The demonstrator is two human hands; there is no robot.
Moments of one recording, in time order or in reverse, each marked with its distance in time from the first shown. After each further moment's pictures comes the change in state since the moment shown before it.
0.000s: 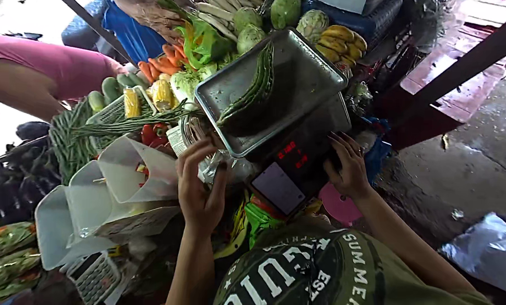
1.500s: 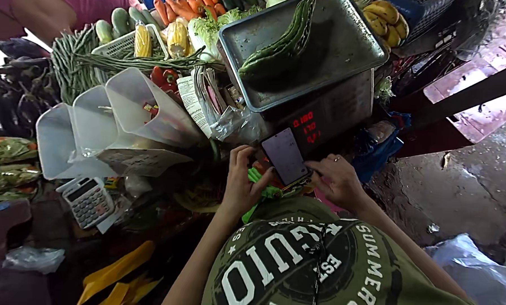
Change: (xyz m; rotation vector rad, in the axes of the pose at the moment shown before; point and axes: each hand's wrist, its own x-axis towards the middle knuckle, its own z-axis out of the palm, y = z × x) left_hand -0.110 0.015 0.052 0.016 -0.134 -0.388; right_hand -0.034 -0.047 -0.013 0.248 -0.358 -0.220
